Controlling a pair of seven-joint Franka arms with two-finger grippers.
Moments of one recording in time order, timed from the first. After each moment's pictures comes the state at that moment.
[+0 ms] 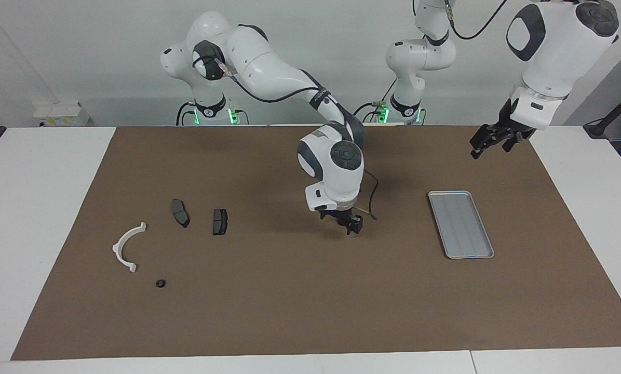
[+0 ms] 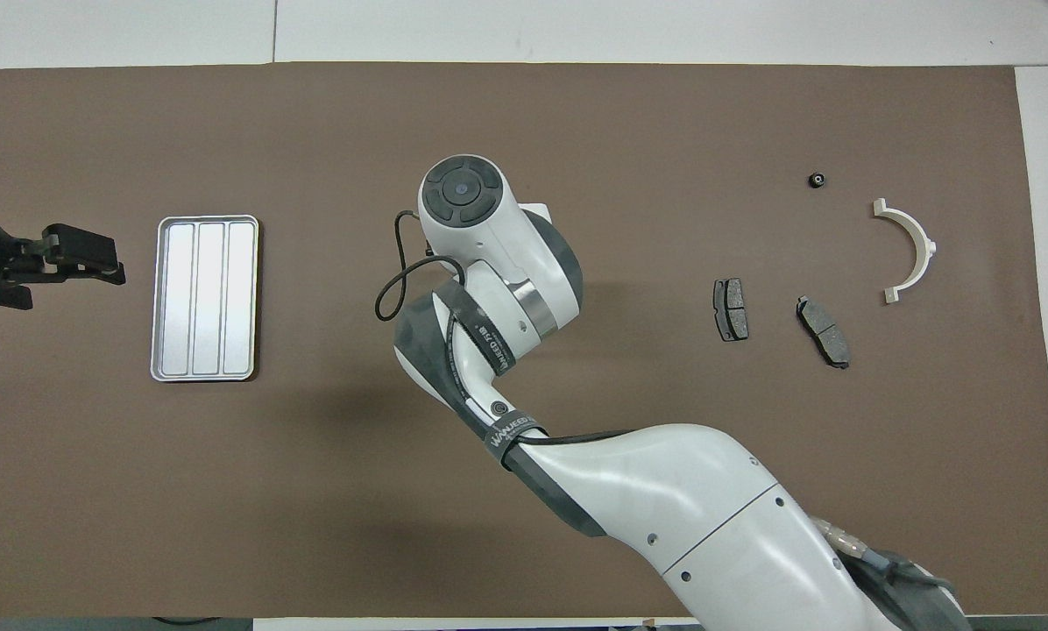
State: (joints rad) left arm -0.02 -0.03 -0.02 -1.71 -0.02 1.67 -0.22; right arm 0.64 0.82 -0.05 -1.10 0.10 1.89 1.21
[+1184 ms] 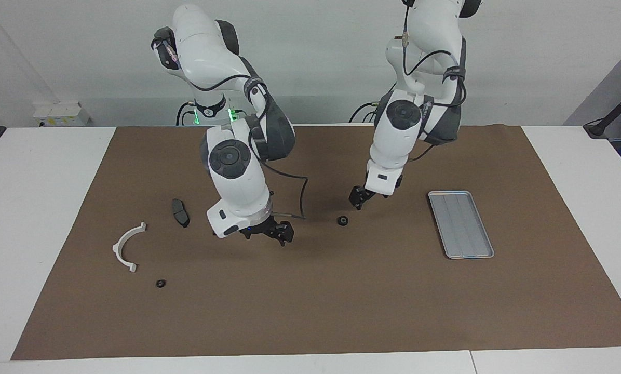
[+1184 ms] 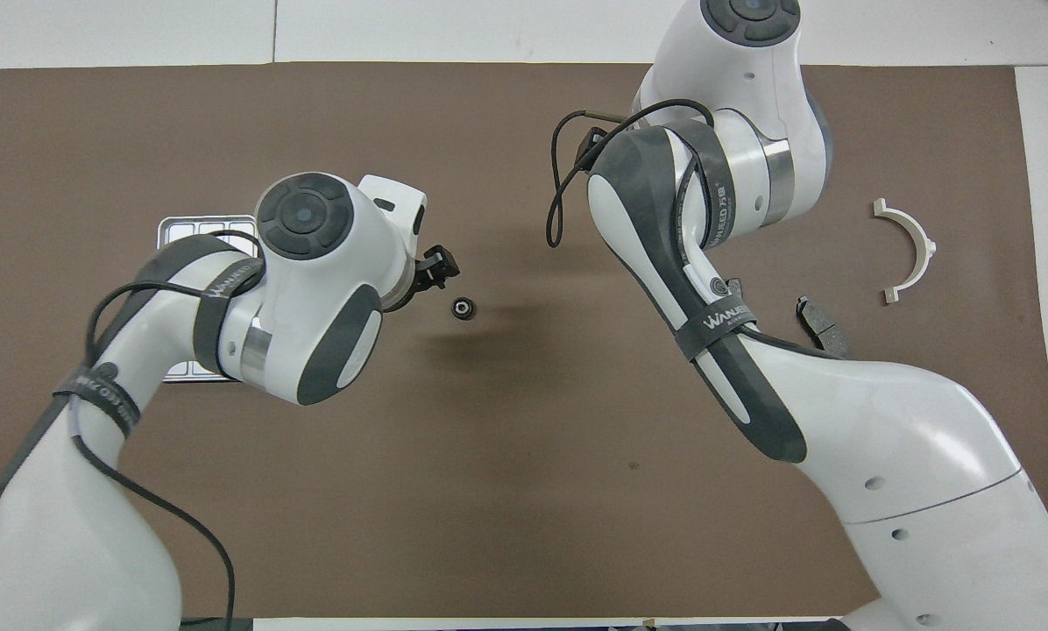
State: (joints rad) left arm -0.48 0.30 -0.04 -1.84 -0.02 2.12 -0.88; right arm 0.39 0.70 -0.09 -1.07 0.14 1.75 0.57
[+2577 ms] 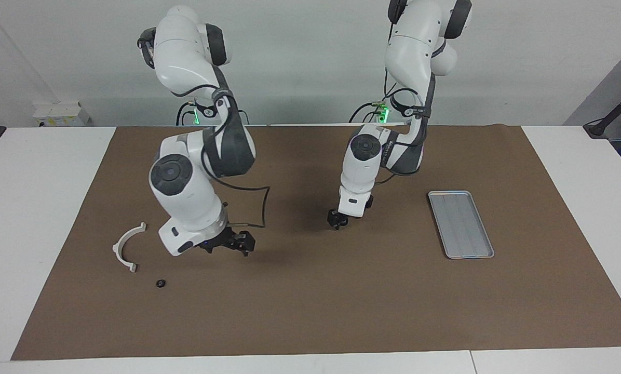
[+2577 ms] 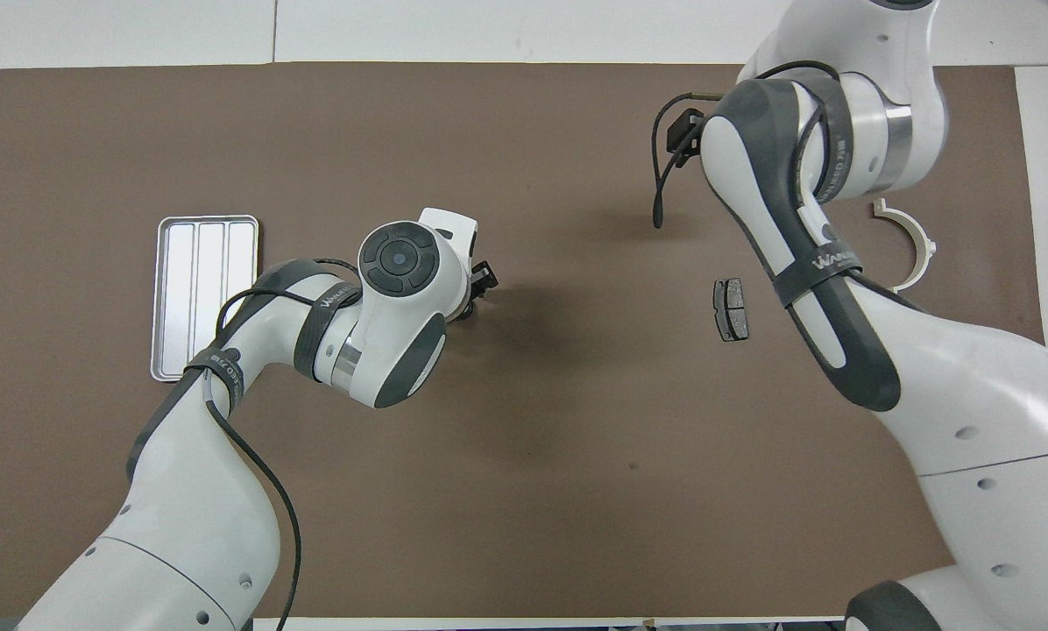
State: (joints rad) left arm -0.55 0.43 -0.03 -1.86 0.00 2.33 -1.01; right arm 0.21 0.71 -0.10 -1.08 0.14 1.77 0.21
